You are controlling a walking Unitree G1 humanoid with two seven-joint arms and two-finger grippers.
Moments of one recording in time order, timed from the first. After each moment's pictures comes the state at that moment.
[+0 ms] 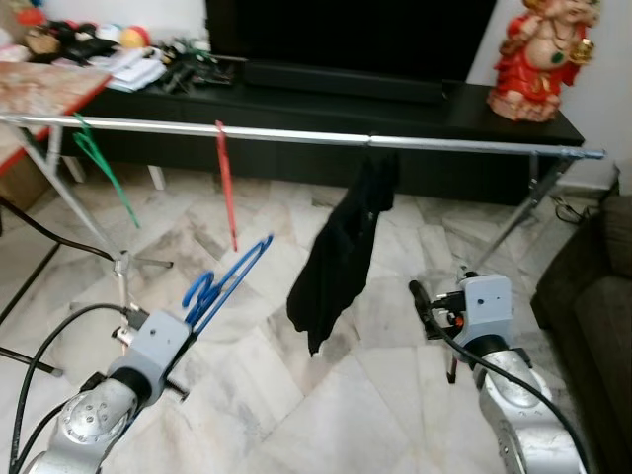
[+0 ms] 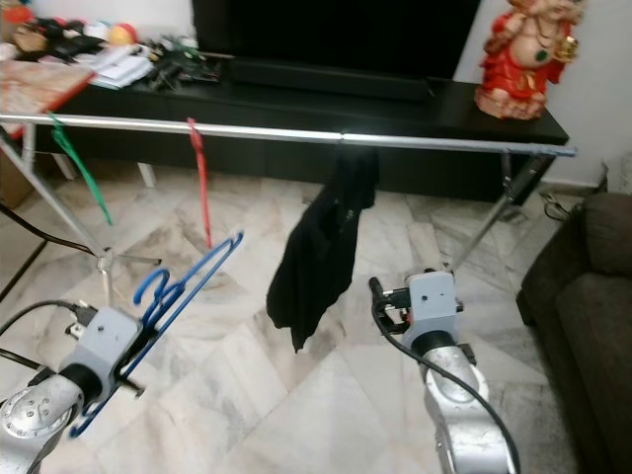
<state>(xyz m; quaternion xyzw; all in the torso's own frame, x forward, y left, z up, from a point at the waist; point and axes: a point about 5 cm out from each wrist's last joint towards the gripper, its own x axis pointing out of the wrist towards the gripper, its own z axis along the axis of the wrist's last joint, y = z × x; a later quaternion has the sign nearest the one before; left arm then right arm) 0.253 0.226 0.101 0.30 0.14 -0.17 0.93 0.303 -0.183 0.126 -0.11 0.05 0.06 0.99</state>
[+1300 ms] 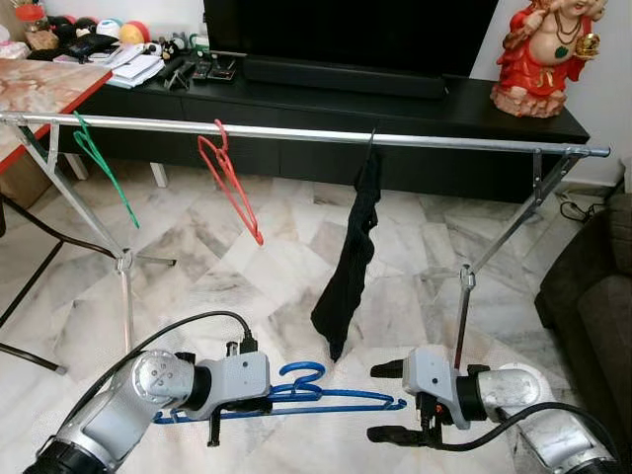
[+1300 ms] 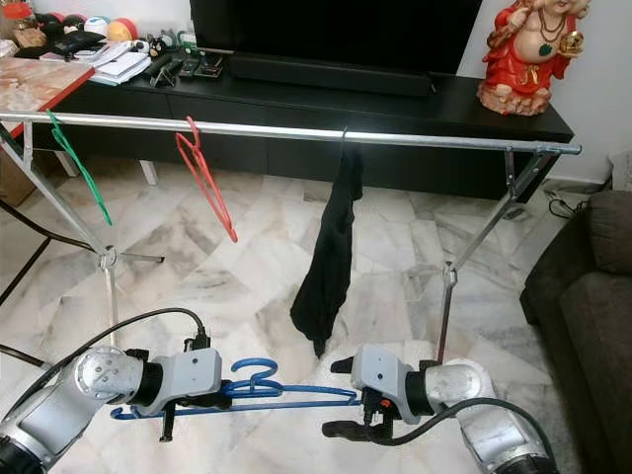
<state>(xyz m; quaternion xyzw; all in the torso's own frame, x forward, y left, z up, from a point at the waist) 0.272 0.154 0.094 0.36 0.18 -0.57 0.72 0.277 -0.161 0.079 -0.20 0.18 0.59 0.76</state>
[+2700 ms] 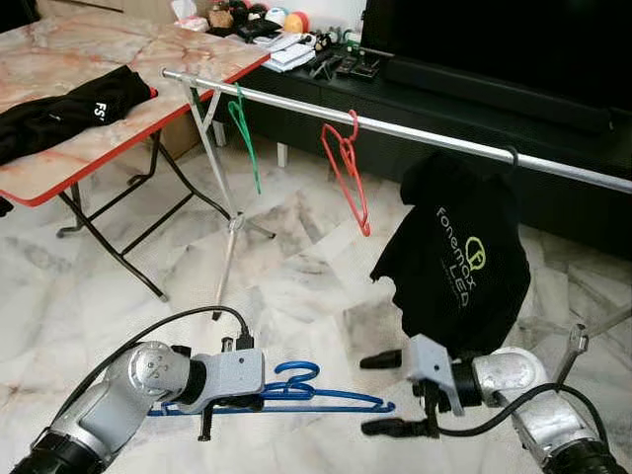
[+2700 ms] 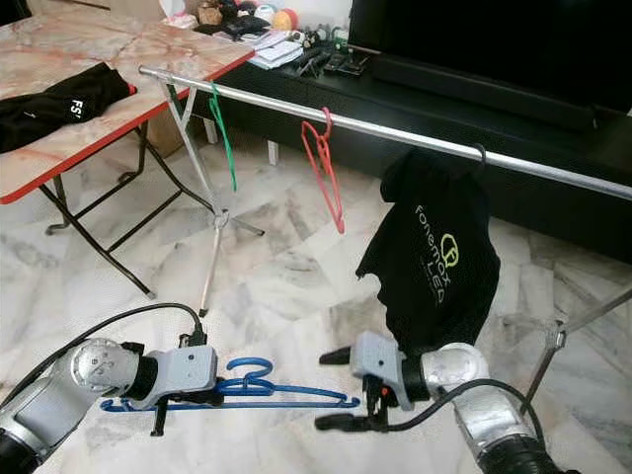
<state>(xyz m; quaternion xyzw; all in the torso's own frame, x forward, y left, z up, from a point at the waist) 0.276 0.159 0.101 0.39 0.18 -0.57 0.70 0.281 -0.159 0.088 -0.18 0.18 0.67 0.70</state>
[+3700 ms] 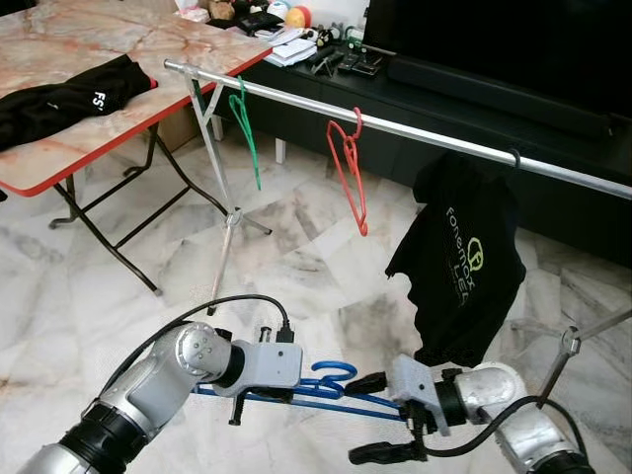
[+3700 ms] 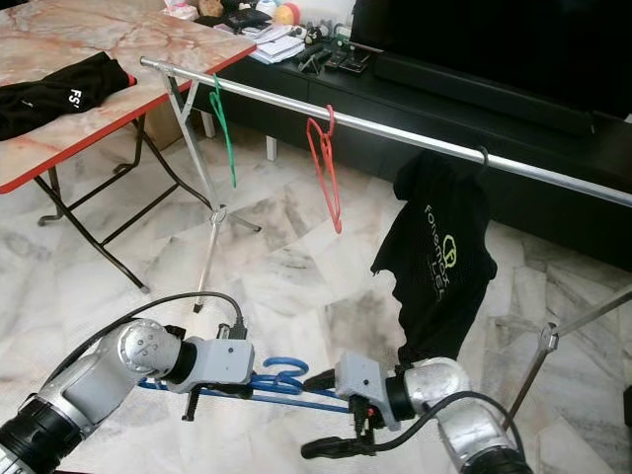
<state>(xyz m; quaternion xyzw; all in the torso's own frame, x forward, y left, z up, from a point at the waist) 0.289 0.117 0.112 0.42 0.16 -0.61 0.66 0.273 -0.141 0.070 -0.16 0.17 0.67 0.70</state>
